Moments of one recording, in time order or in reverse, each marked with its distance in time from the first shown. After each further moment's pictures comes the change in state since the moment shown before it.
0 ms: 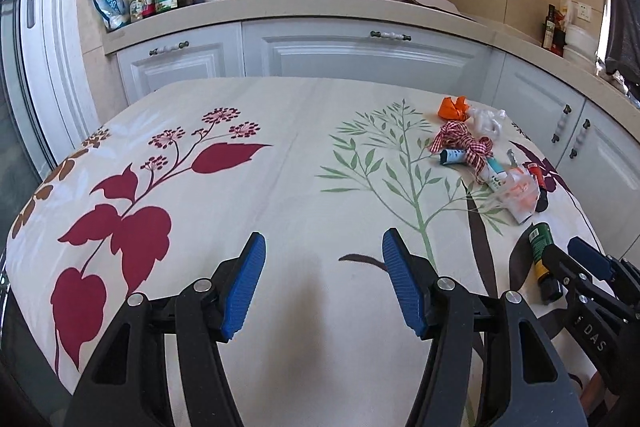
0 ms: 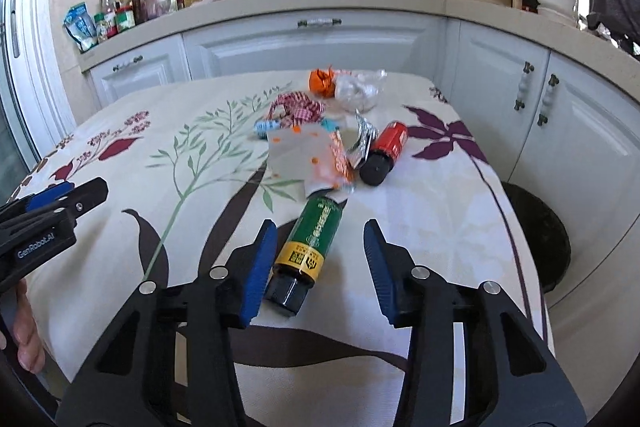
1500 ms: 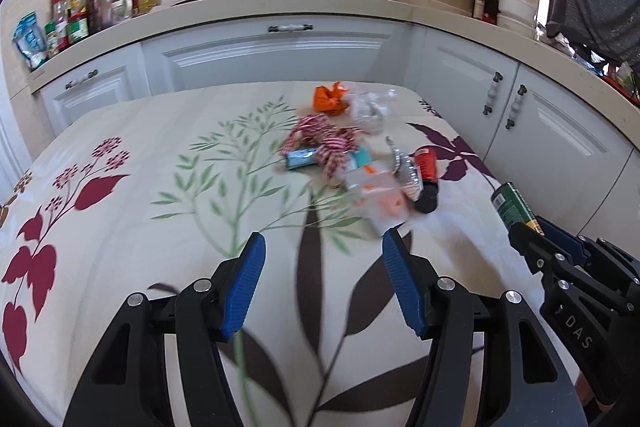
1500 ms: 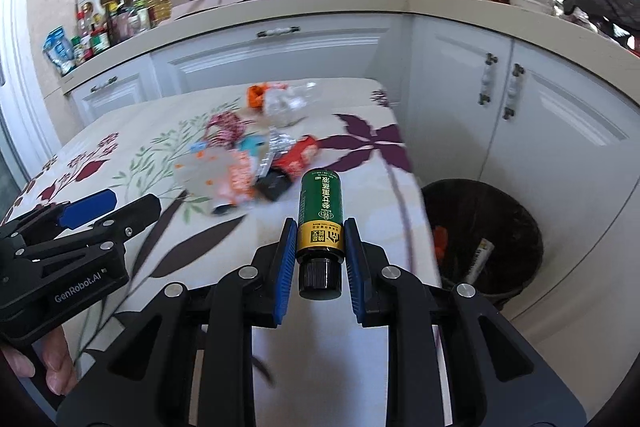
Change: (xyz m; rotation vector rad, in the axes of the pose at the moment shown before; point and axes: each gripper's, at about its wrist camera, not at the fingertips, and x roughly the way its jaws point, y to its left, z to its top) left arm 0.013 -0.121 0.012 0.133 0.022 -0.173; right arm -0.016 -0.085 0.012 0.066 -0.029 -0.038
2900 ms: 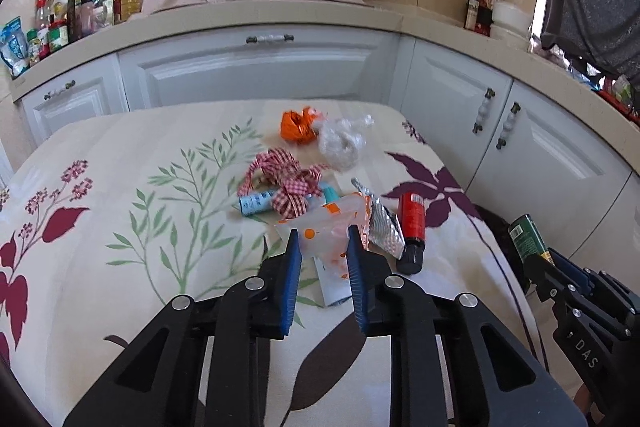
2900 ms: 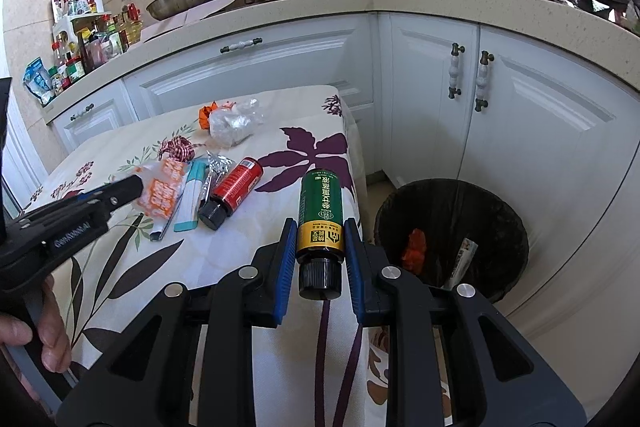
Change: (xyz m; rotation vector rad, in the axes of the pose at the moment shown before) left arm 0.021 -0.022 0.032 -0.018 -0.042 -0.045; right arm 0.007 -0.046 0.010 0.069 -0.027 -0.014
